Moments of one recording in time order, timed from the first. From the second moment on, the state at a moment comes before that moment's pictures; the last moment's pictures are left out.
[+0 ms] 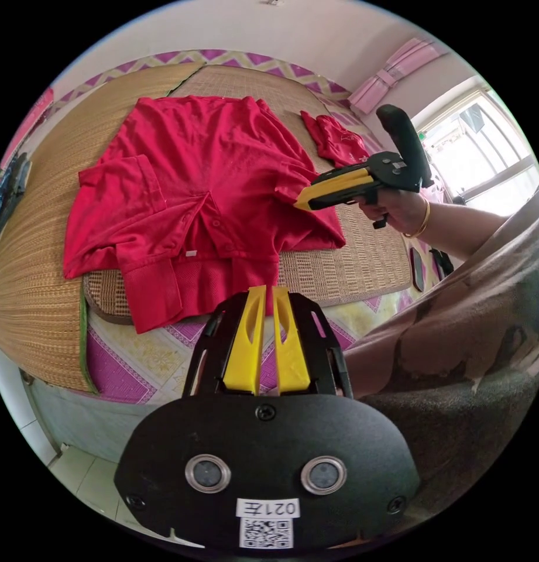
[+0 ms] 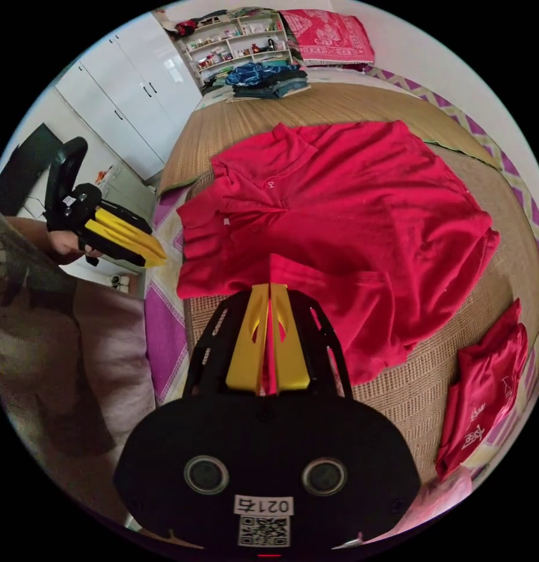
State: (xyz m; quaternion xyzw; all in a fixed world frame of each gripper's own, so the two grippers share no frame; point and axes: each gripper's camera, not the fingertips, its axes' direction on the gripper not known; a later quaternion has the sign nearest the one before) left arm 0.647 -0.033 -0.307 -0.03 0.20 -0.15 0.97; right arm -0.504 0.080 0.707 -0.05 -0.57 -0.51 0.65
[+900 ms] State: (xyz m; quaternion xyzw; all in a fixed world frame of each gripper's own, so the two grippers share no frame) left arm 0.742 -0.030 -0.289 0.00 0.16 -0.12 0.98; right arm -0.393 -0.109 0.883 -0.15 -0.62 -0.25 0.73
